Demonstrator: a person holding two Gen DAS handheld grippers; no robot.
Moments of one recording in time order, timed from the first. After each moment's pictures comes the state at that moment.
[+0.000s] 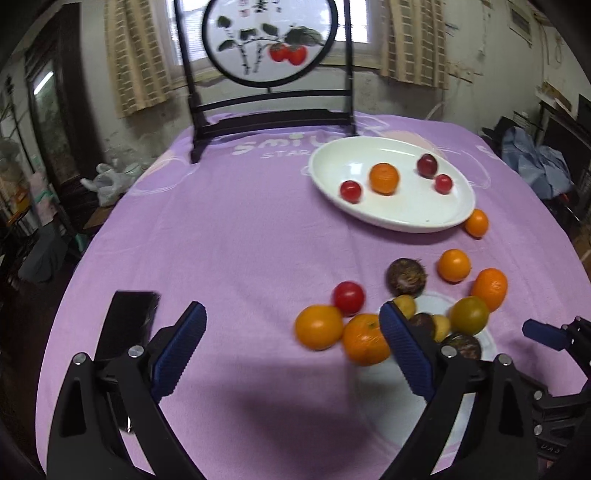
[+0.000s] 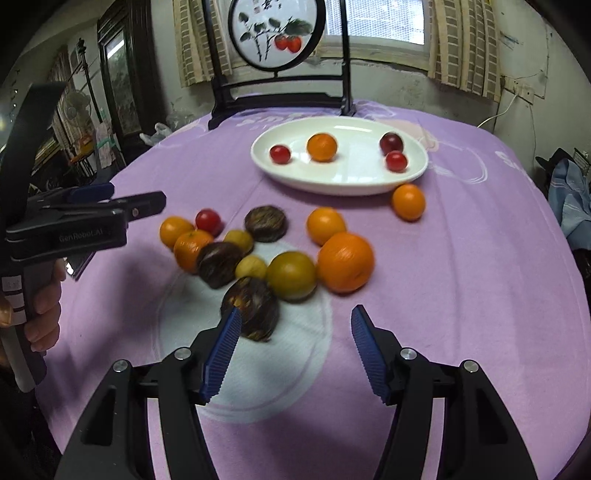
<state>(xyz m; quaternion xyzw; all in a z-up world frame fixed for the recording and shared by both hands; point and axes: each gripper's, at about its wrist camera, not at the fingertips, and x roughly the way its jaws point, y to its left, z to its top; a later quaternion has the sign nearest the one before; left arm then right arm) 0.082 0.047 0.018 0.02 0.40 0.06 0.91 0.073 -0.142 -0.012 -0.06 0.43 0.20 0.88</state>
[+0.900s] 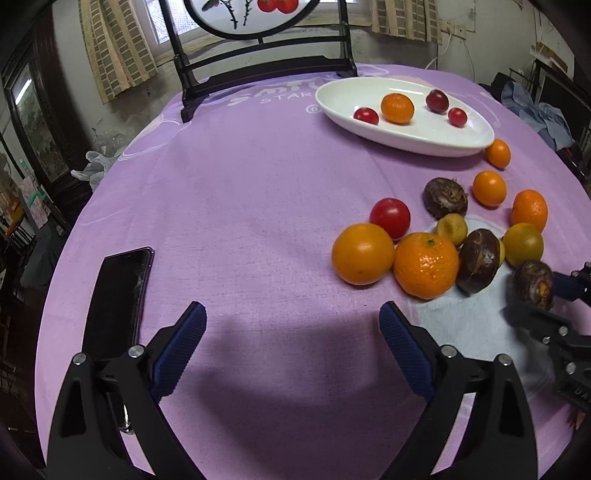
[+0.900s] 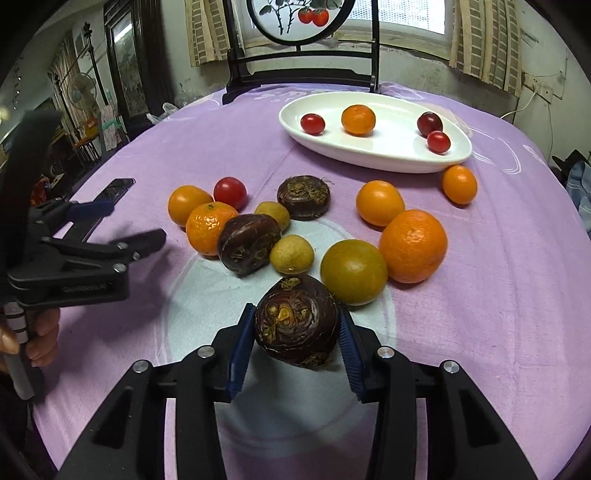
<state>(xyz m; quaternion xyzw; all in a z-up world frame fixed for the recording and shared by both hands) 0.089 0.066 -0.036 0.06 0.46 0.03 0.88 0.078 -0.112 -0.035 -0.06 0.44 0.21 0.87</state>
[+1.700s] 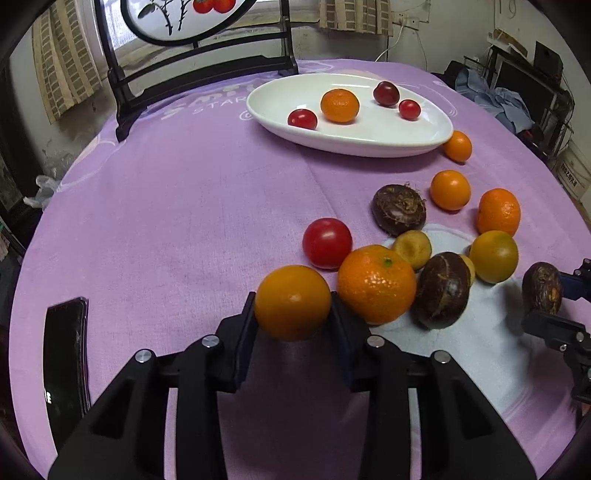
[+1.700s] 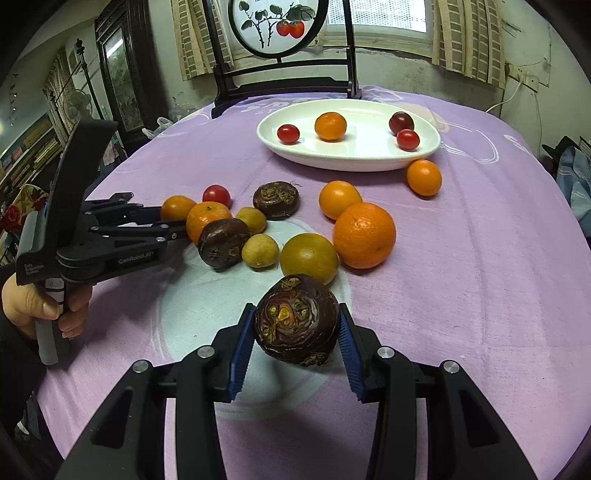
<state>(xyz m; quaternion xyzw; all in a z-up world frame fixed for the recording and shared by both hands) 0.121 0.046 -0.041 0.06 0.47 -0.07 0.88 0.070 -0.146 -0.024 -0.04 0.44 0.20 0.88</state>
